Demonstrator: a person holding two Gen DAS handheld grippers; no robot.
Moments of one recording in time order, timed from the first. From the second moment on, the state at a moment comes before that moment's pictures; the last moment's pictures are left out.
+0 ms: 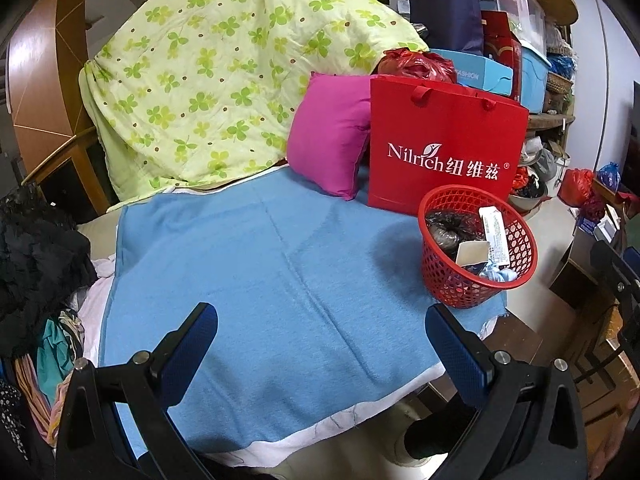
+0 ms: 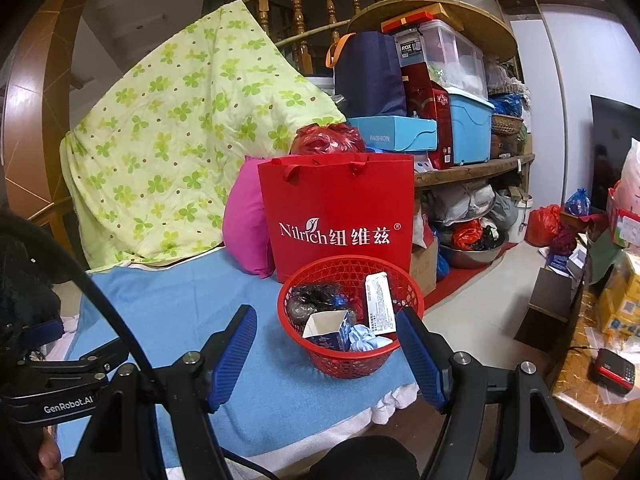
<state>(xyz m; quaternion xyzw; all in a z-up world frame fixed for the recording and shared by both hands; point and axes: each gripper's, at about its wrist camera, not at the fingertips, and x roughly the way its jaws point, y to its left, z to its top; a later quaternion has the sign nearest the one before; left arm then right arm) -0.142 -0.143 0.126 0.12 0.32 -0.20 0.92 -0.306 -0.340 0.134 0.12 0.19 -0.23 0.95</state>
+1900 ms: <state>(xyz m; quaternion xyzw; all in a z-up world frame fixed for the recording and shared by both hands) -0.143 -0.144 0.124 0.14 0.32 -0.21 0.91 -0.305 -0.338 0.138 0.12 0.18 -0.23 0.95</state>
